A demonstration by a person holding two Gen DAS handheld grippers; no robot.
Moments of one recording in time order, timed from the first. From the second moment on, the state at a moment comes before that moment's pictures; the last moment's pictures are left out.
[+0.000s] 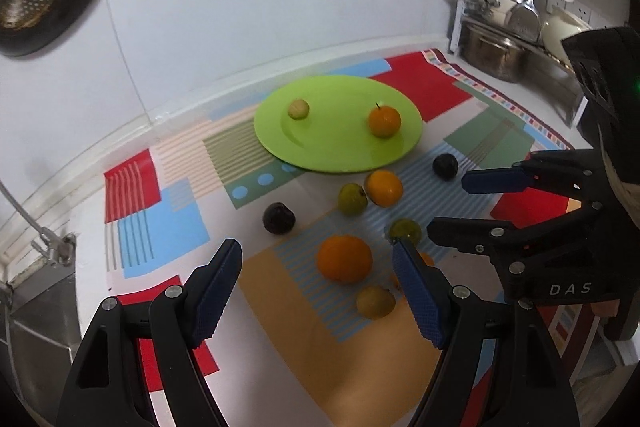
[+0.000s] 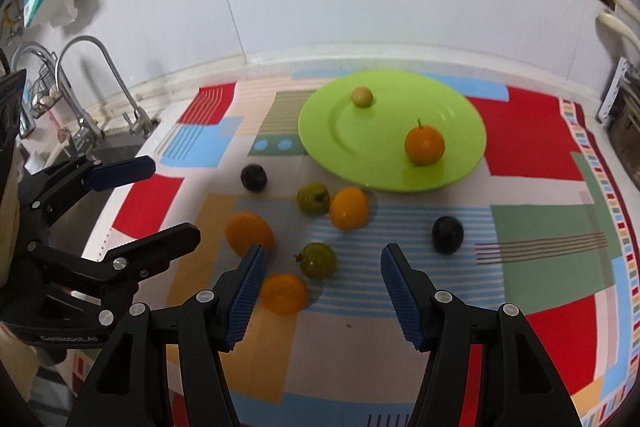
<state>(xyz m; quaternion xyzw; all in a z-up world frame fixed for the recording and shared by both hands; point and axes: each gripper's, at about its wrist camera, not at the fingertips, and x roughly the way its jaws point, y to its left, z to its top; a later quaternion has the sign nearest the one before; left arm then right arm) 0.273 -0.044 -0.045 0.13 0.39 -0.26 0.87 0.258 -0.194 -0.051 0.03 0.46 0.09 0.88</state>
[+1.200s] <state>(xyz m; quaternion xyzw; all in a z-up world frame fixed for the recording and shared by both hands) 0.311 -0.064 -0.093 0.10 0.48 -0.31 0.81 0.300 -0.203 -0.104 0.12 0.55 0.15 0.81</state>
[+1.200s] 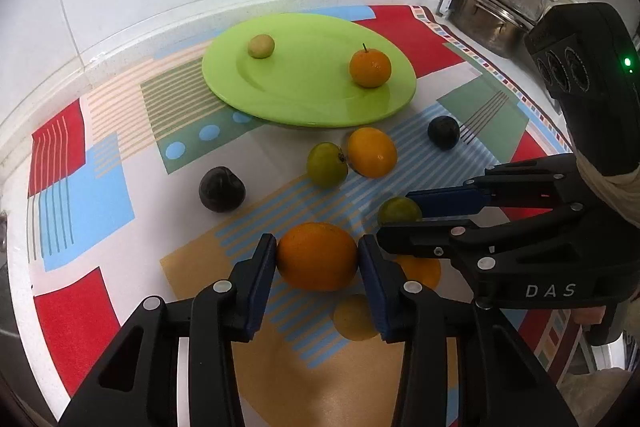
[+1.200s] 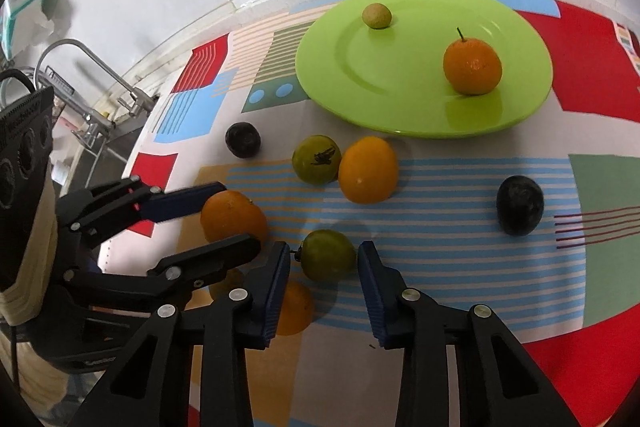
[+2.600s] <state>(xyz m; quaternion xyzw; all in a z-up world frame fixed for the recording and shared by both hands) 0.295 -0.092 0.002 0.07 0.38 -0.25 0.89 0.276 -0.244 0.002 0.09 0.41 0.09 0.90</state>
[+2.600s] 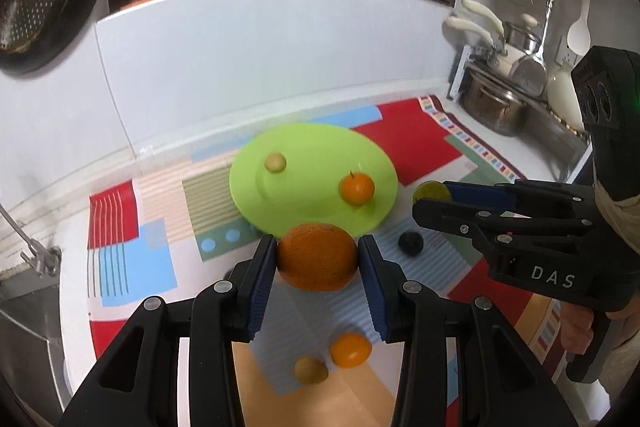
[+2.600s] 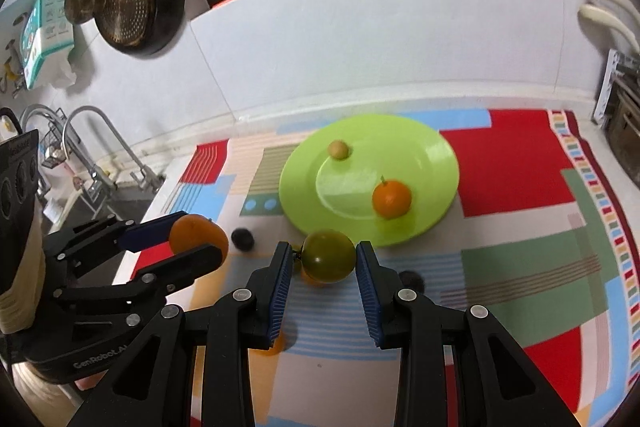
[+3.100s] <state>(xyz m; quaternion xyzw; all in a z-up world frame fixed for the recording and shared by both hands) 0.341 -0.108 0.015 0.07 0.38 -0.24 0.89 0.321 -0.262 0.023 0.06 0.39 0.09 0.91</state>
